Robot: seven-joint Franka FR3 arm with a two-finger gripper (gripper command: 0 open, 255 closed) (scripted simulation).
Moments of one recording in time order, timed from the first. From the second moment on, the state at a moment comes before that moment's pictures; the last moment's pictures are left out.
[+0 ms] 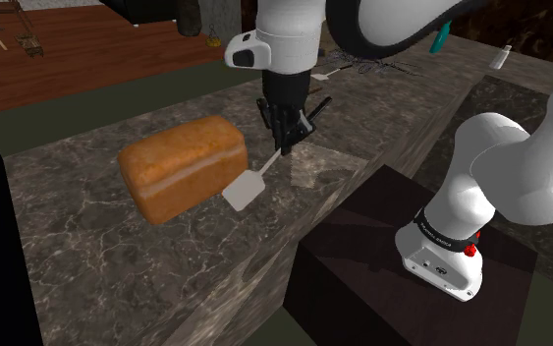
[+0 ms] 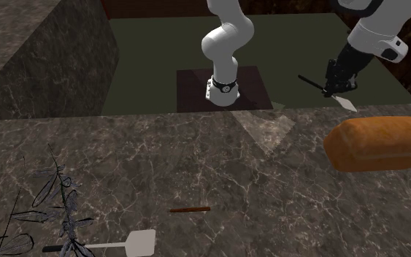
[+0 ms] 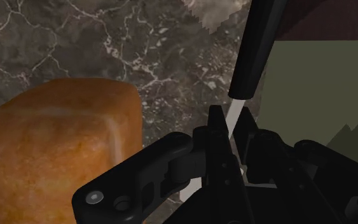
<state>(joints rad) 0.67 -0.37 0.07 -2.33 -0.02 1.92 -0.78</state>
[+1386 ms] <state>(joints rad) 0.66 -0.25 0.07 -2.51 -0.04 2.22 -0.76</state>
